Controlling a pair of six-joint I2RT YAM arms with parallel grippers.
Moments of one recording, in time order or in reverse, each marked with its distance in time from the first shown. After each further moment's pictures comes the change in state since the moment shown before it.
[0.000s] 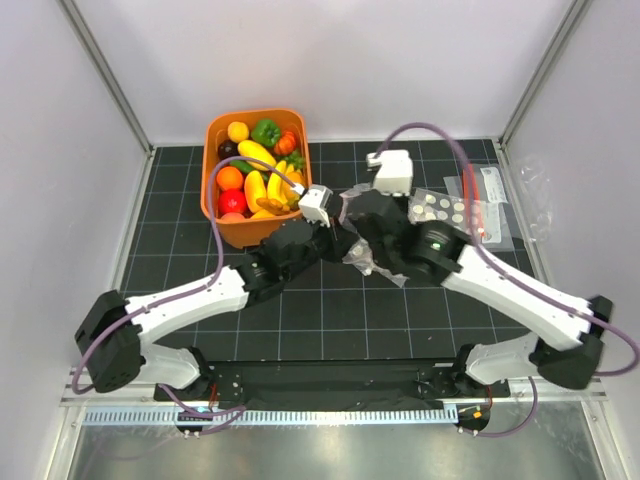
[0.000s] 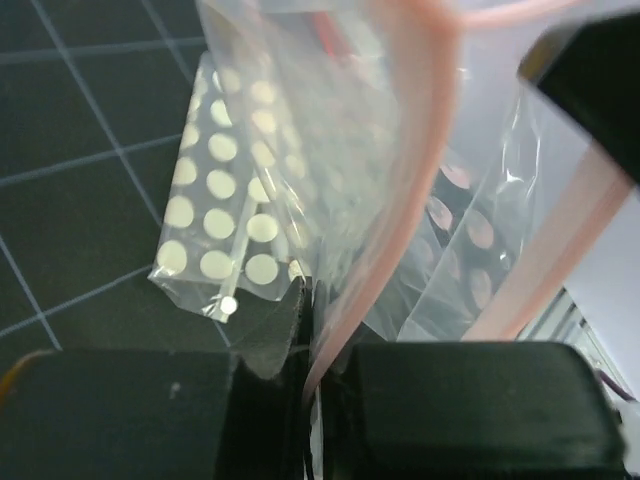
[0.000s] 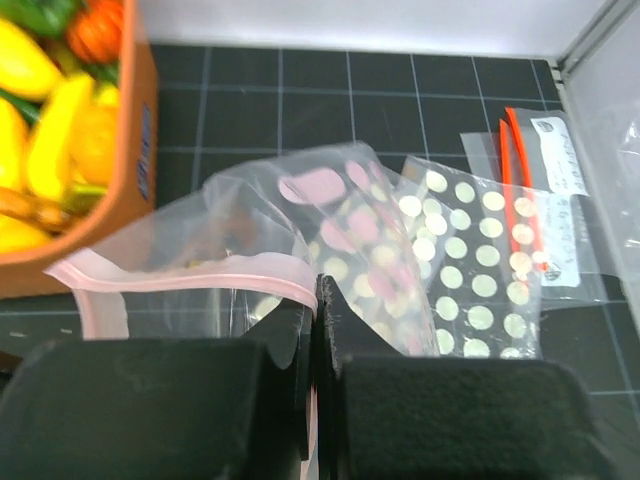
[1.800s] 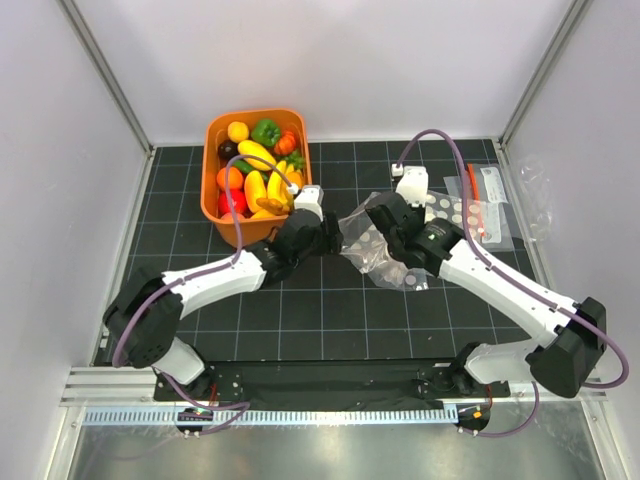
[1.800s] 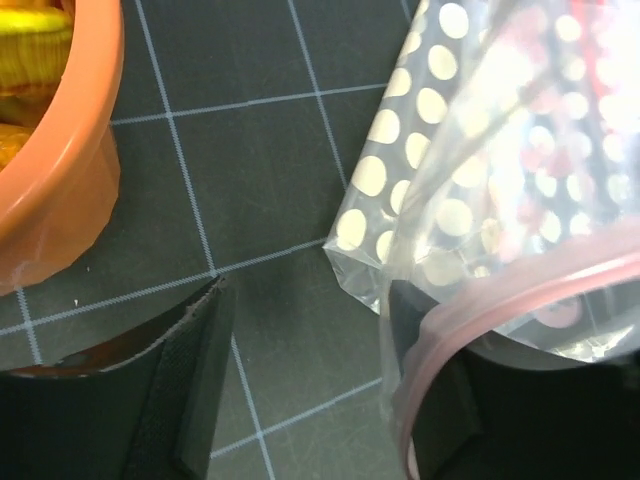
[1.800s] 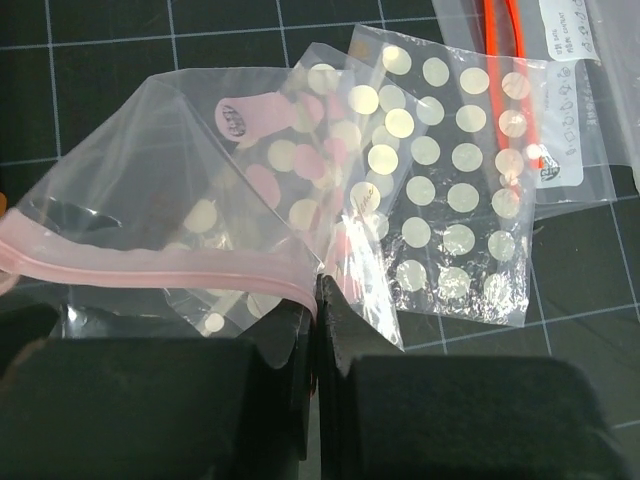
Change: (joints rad) left arm 0.148 0.229 0.023 -0.099 -0.092 0.003; right arm -0.256 0.003 -0.259 0.005 -0.201 0.110
